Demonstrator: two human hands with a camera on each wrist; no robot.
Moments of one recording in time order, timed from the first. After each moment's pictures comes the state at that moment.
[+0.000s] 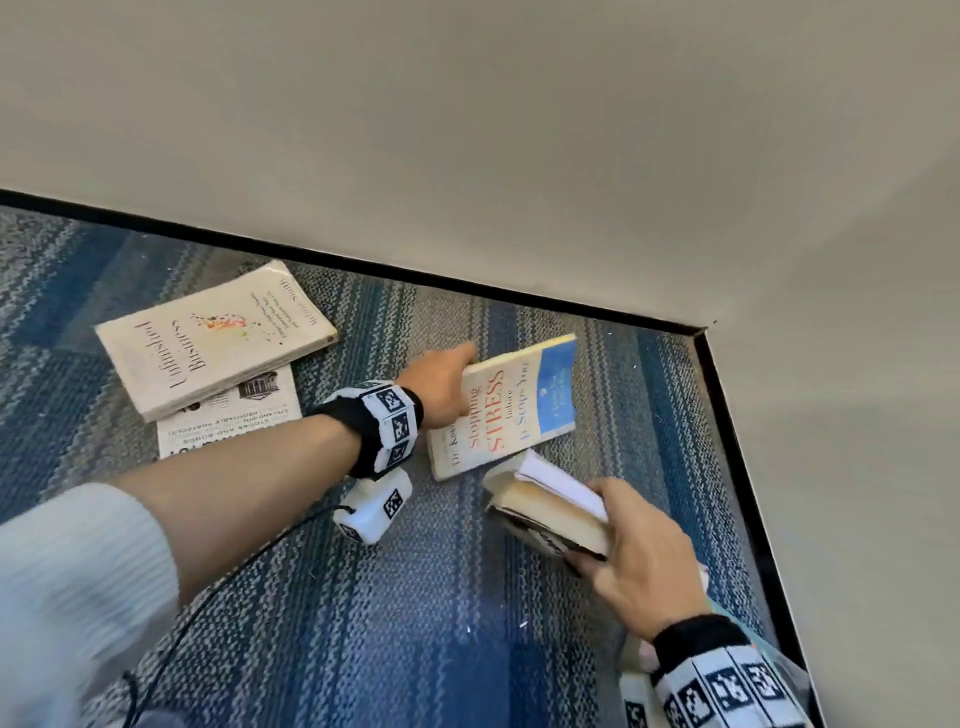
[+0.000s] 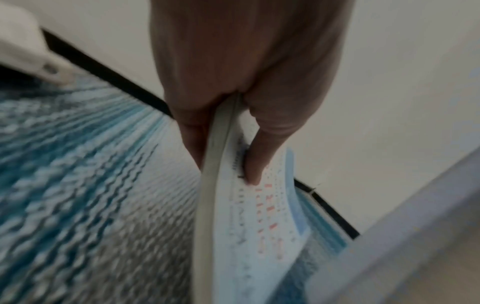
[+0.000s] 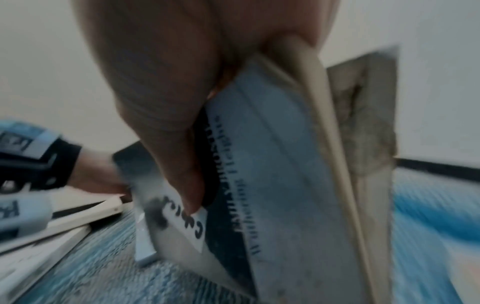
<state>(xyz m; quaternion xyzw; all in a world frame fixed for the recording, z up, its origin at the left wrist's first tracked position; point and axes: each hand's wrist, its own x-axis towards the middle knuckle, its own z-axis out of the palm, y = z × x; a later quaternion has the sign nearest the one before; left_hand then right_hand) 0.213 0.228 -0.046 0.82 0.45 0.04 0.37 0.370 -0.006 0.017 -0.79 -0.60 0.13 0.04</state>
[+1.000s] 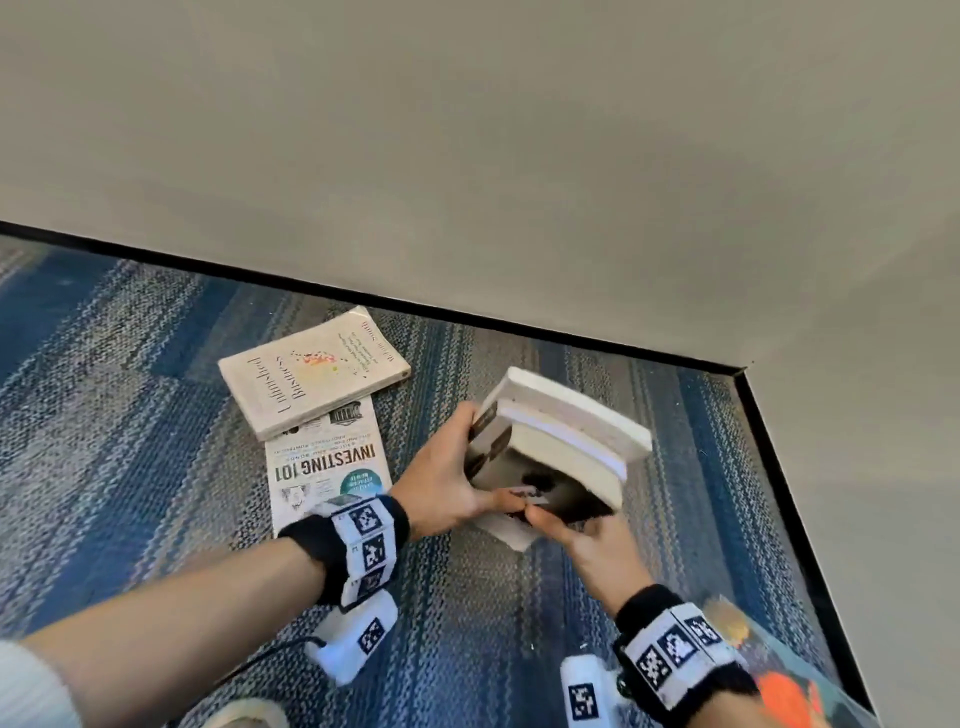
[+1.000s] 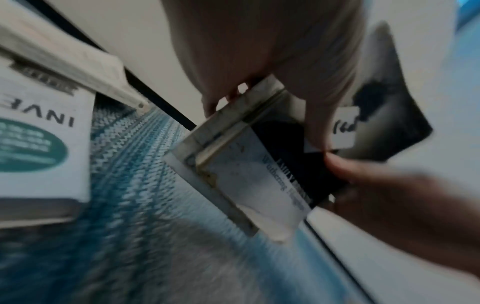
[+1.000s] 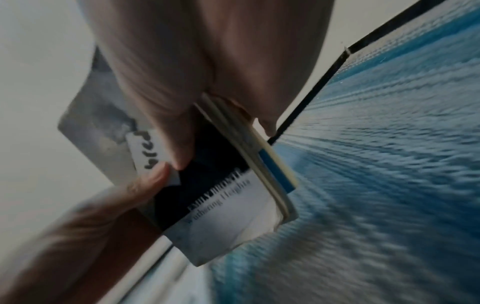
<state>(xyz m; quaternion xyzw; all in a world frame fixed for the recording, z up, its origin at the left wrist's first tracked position) 0.114 0.142 -0.020 0.64 0.33 0.28 0.64 0.296 0.039 -0.015 -0.64 -0.41 0.44 0.47</state>
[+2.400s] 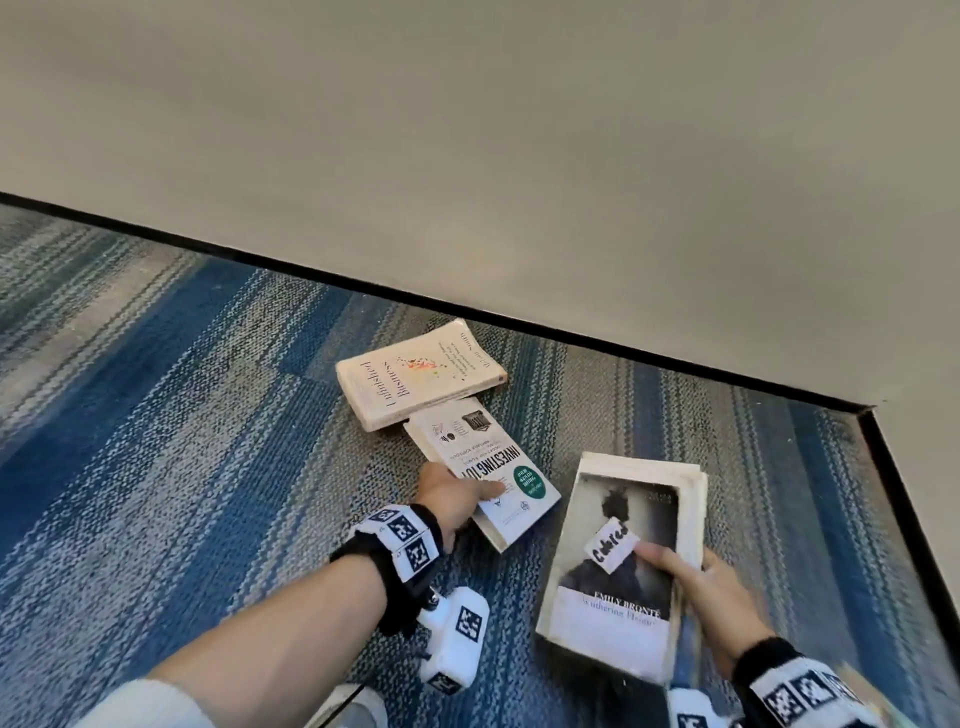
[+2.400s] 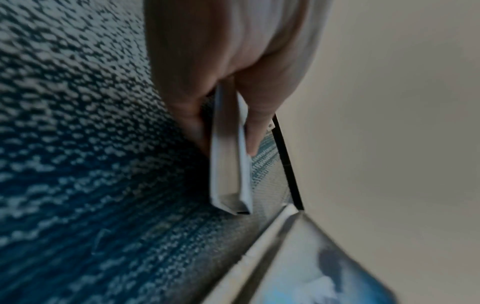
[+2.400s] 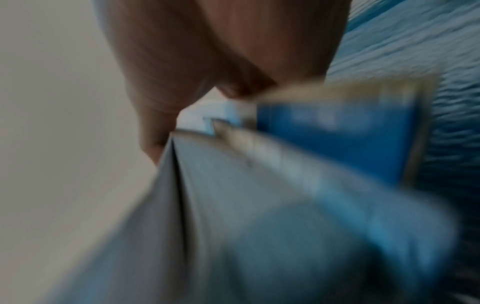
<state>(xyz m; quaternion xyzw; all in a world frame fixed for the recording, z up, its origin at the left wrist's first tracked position) 0.049 0.162 -0.069 0.30 0.65 0.26 0.65 0.300 0.040 -0.040 -0.76 -0.23 0.49 0.36</state>
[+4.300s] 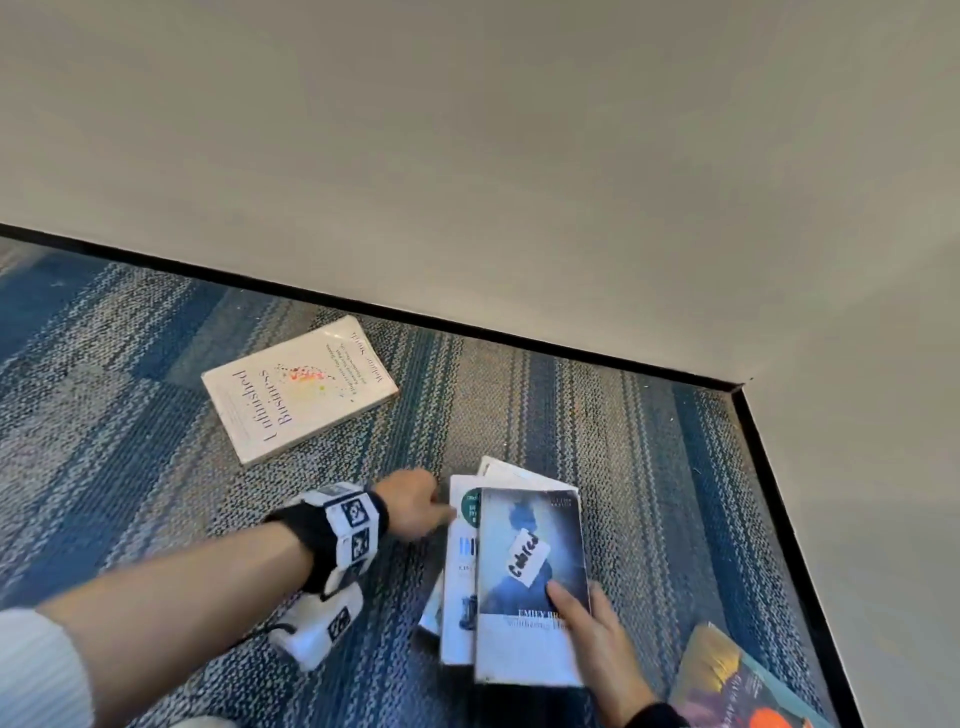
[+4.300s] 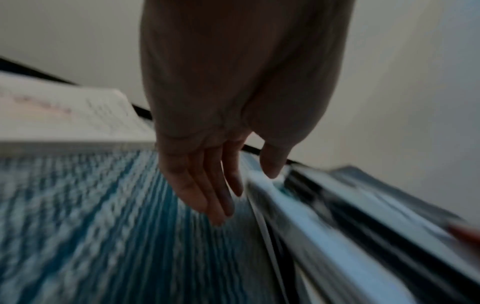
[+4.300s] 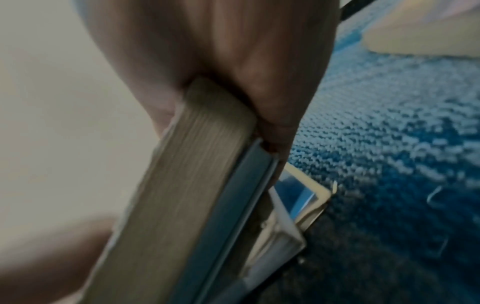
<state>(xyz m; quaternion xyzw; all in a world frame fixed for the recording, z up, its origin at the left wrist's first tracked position) 0.125 0.165 -0.046 0.75 0.50 -0.13 0.42 0.311 -0.019 -0.053 -0.72 -0.18 0.52 0.42</state>
